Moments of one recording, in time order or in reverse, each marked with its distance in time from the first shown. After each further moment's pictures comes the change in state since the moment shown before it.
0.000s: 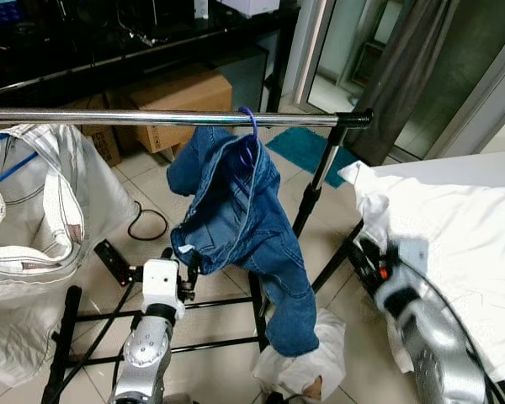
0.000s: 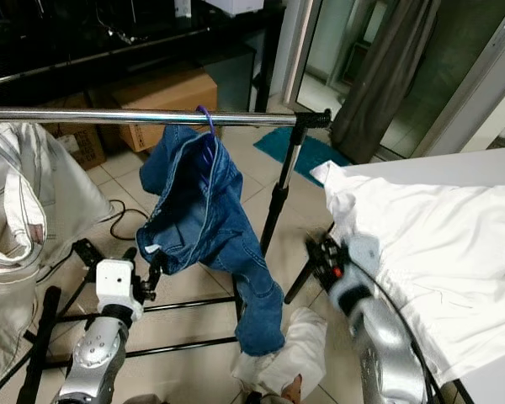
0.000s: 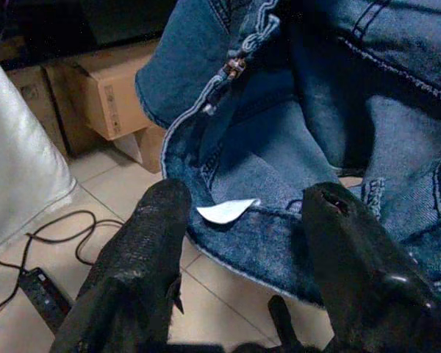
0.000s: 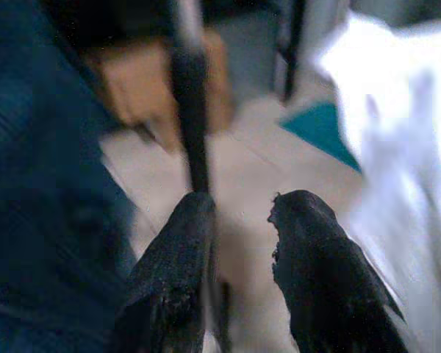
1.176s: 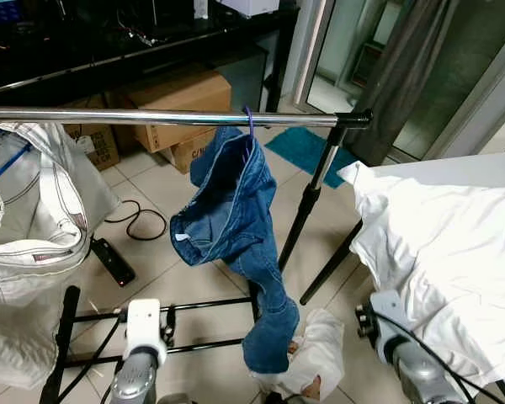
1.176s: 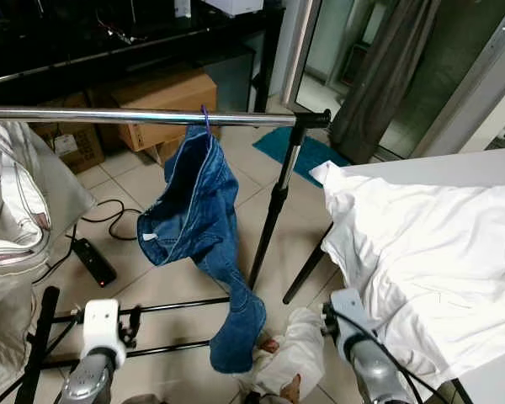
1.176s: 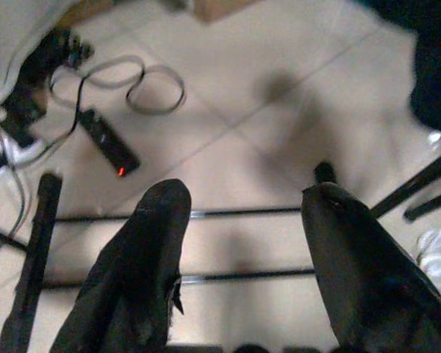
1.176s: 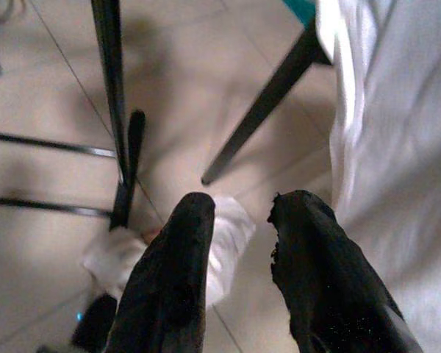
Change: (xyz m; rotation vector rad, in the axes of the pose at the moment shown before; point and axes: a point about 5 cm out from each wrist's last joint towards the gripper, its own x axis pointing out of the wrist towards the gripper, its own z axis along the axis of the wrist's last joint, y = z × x) left arm -0.042 0.031 -0.070 -0.021 0.421 0.190; right arm -0.009 -0.031 -0.100 -0.278 0.437 -0.137
